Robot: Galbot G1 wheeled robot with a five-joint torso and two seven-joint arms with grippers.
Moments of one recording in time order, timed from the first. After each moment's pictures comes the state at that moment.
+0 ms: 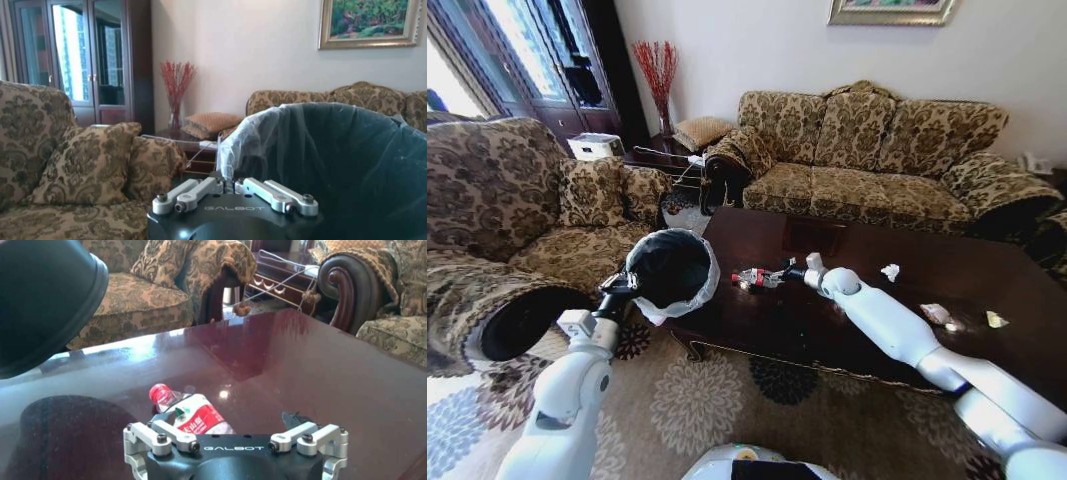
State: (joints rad) left arm 1.42 -1.29 -0.81 -2.29 -0.37 0.33 -0.02; right arm -0.28 0.99 -0.40 1.17 0.63 -0.23 -0.41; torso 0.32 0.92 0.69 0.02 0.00
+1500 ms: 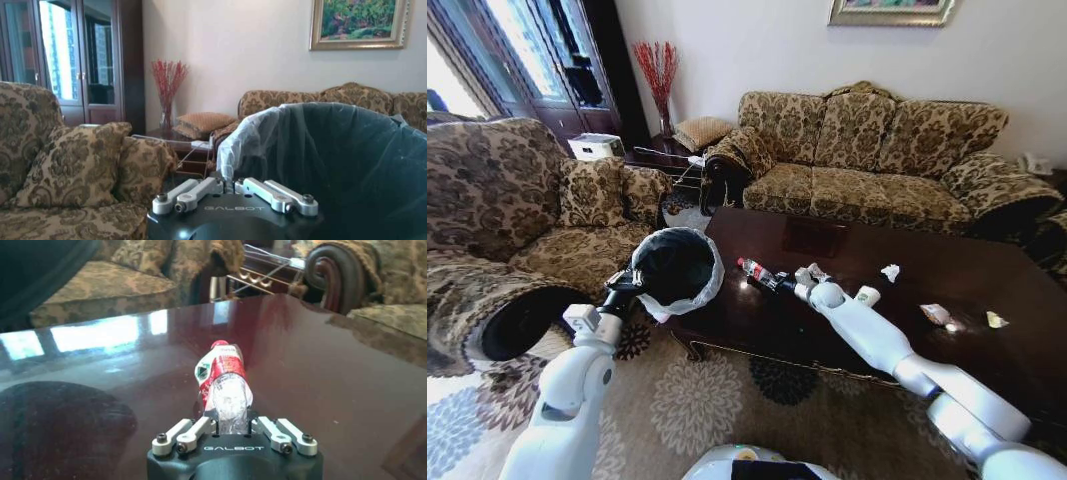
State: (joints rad) left arm 1.39 -1.28 -0.80 -2.27 -0.38 0.34 0.01; right arm -0.41 1.07 -0.33 1.11 0.53 -0.16 -0.31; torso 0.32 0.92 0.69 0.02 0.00
